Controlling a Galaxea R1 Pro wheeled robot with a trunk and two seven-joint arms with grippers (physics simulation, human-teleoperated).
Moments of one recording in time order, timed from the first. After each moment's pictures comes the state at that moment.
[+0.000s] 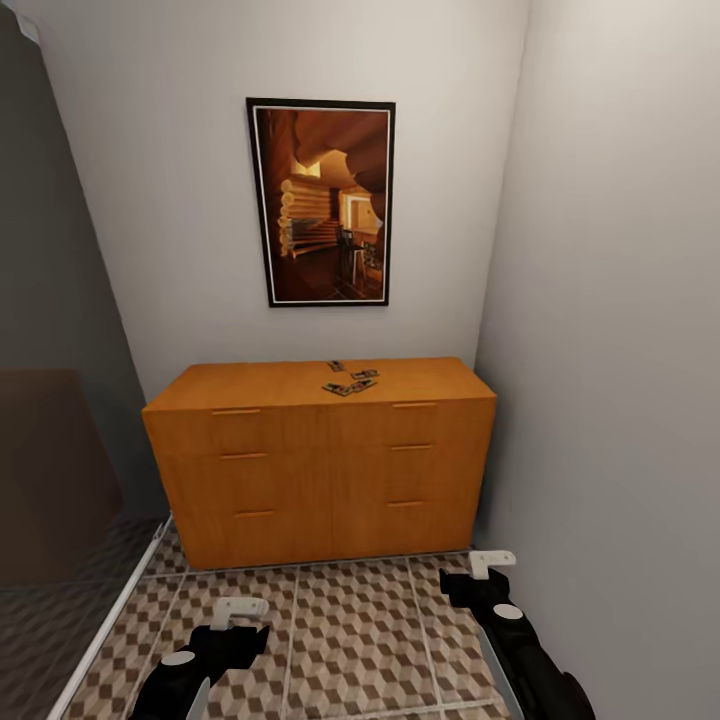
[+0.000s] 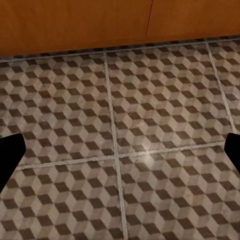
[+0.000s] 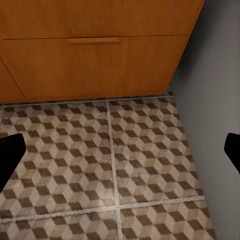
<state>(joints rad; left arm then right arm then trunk) -0.13 -0.01 -0.04 -1.20 0.00 0.54 0.00 -0.34 0.06 0.02 -0.93 0.05 0.28 -0.10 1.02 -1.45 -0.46</state>
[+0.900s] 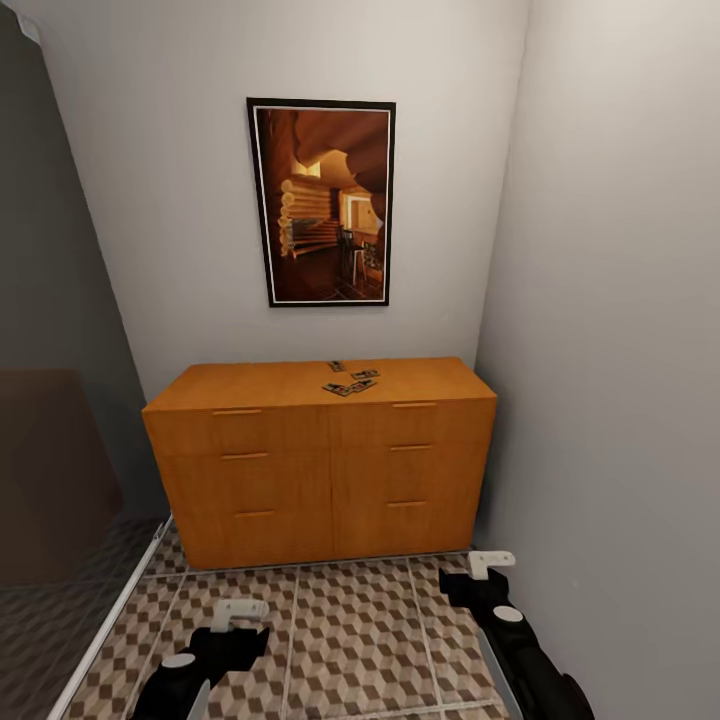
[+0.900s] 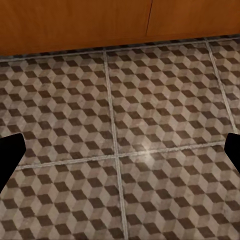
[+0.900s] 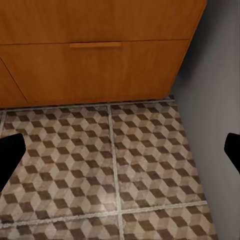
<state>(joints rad) -0.13 -0.01 -0.04 -1.19 0.00 0.53 0.00 -0.34 0.06 0.02 -0.92 0.05 0.25 -0.10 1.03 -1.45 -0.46</state>
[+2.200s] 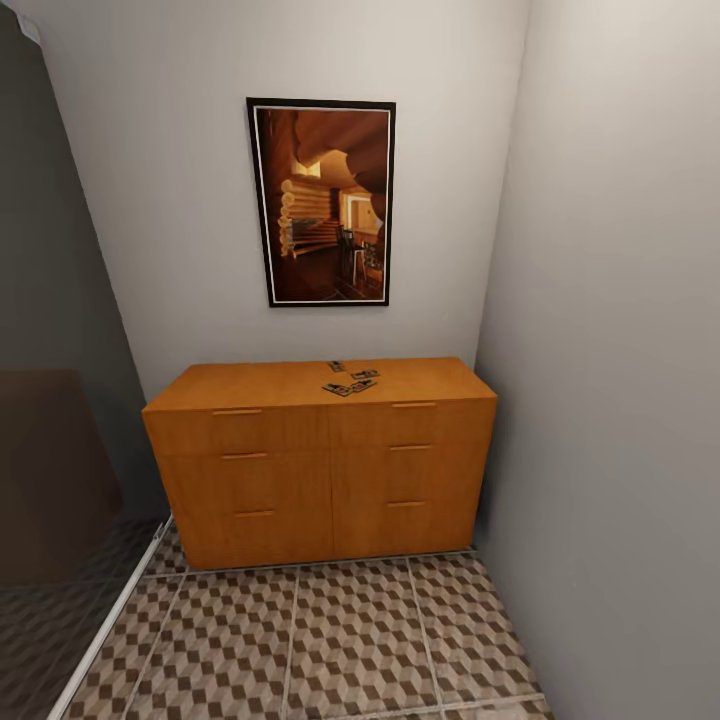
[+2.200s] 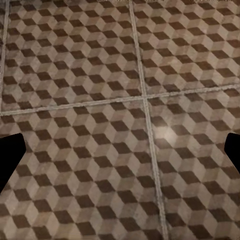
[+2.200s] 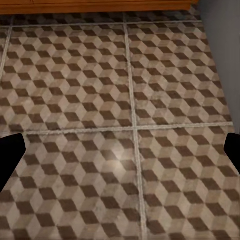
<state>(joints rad) -0.13 0.06 -0.03 -0.31 0.01 -0.31 0.00 -0.34 0.07 0.02 -0.06 0.05 -0.47 -0.08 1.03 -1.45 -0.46</state>
